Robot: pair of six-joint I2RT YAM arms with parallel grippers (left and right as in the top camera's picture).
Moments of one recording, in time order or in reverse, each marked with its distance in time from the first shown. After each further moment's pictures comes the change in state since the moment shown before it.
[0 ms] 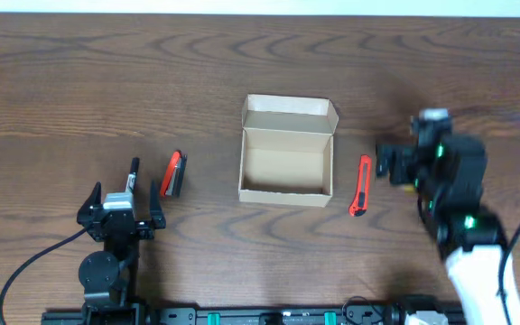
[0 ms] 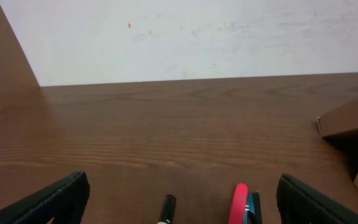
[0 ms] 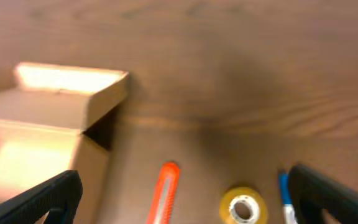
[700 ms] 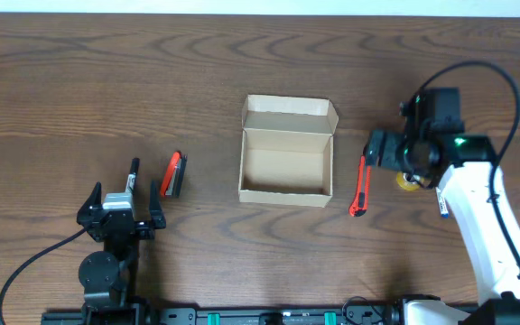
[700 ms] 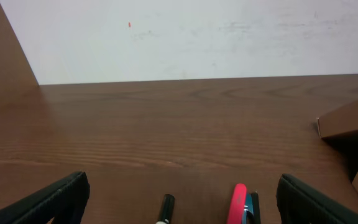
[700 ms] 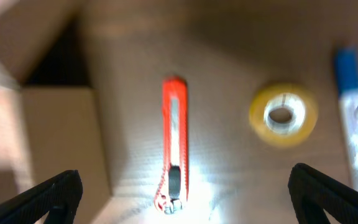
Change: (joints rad) left arm 0.000 0.000 0.000 0.000 0.000 -0.010; right arm 0.005 0.370 0.190 -0.344 -0.001 0.278
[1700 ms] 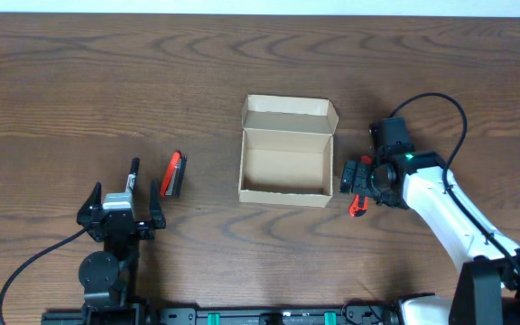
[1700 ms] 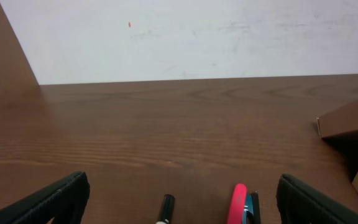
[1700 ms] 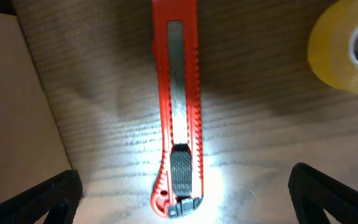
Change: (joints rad) left arm 0.000 0.000 0.000 0.000 0.000 0.000; right arm 0.147 0.104 -0.172 0.119 0.077 0.152
